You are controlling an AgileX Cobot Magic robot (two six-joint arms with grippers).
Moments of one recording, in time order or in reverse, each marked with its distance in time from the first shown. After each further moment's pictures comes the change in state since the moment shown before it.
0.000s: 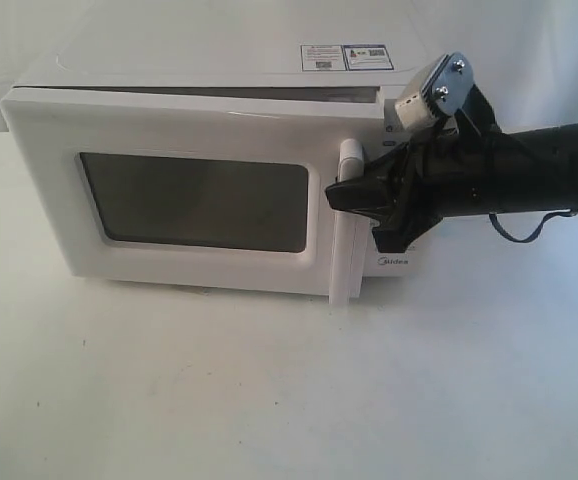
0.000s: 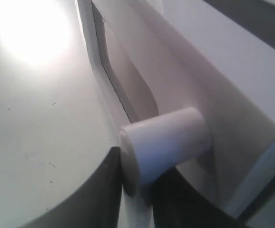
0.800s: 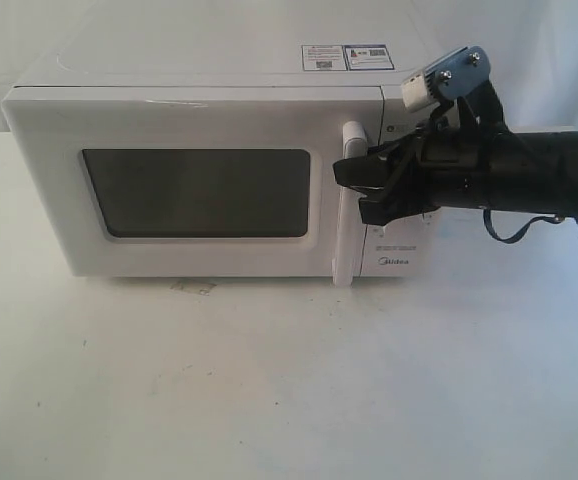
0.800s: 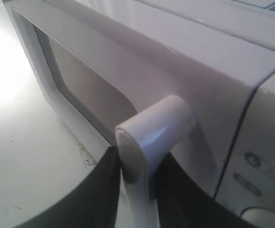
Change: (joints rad) left arm 0.000 0.000 0.000 0.000 0.000 0.000; right arm 0.014 -0.006 0.042 0.256 -0.138 -0.095
